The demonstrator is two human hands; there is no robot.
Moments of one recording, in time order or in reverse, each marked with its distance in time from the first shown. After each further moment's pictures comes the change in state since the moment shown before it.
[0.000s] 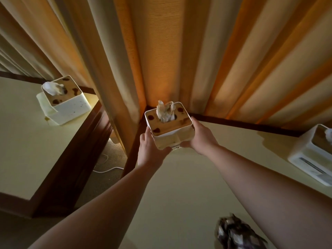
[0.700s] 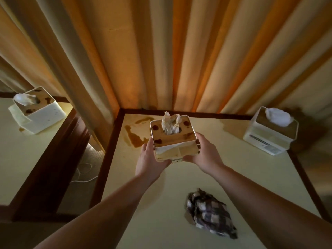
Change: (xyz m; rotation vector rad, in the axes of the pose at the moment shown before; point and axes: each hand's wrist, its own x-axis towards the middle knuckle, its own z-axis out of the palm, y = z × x) left_hand -0.100 0.065 0.035 0.021 -0.212 0.110; right_hand -0.158 0.067 -0.058 0.214 0.160 0.025
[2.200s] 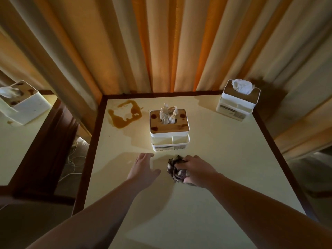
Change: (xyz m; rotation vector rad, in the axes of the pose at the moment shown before) left_hand -0.119 -0.019 0.043 0.309 -0.306 -0.037; right_hand -0.148 0.086 0.008 -0.564 -0.447 -0.088
